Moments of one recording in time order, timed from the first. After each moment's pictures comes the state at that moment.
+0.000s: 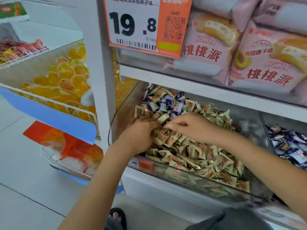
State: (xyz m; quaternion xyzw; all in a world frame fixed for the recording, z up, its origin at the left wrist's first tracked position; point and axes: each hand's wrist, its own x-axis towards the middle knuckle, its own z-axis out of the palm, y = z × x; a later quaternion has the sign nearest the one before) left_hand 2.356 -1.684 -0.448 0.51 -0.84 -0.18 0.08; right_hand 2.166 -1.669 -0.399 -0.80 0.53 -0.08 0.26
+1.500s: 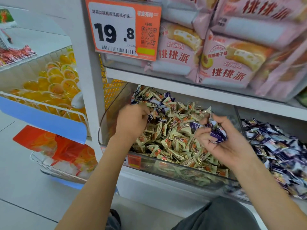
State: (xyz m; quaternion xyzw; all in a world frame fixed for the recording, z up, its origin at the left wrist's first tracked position) left_hand 2.332 -1.683 -0.420 0.58 -0.76 -0.12 0.28; right_hand 2.116 -1.586 -0.389 -0.04 0.25 -0.60 0.76
